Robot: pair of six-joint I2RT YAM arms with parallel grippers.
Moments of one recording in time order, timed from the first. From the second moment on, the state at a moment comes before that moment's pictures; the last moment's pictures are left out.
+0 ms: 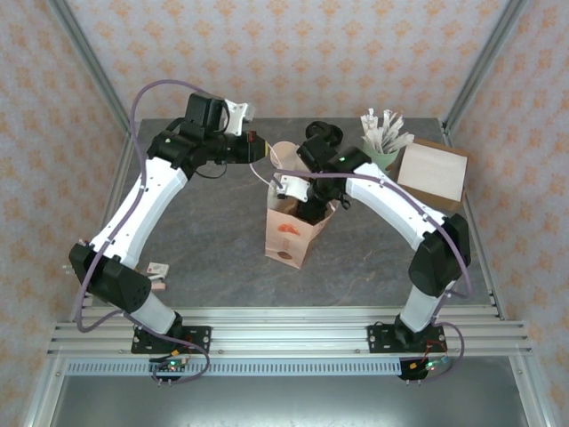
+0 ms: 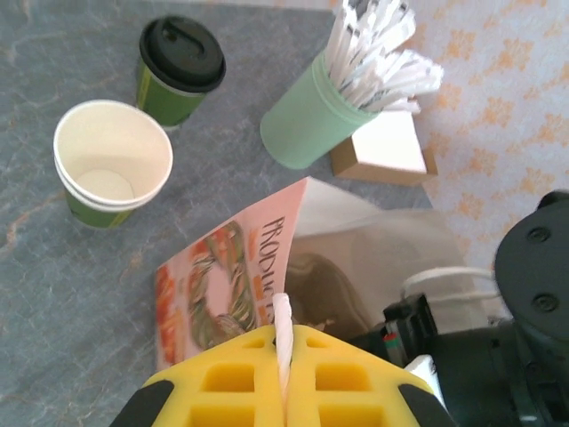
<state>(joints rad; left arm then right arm) -0.33 1.56 1.72 -0.81 0.46 -0.36 0.65 1.73 1.63 -1.14 -0.27 -0.71</state>
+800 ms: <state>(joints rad) -0.32 1.50 1.52 -0.61 0.55 -0.41 0.65 1.94 1.65 -1.06 -0.24 -0.61</state>
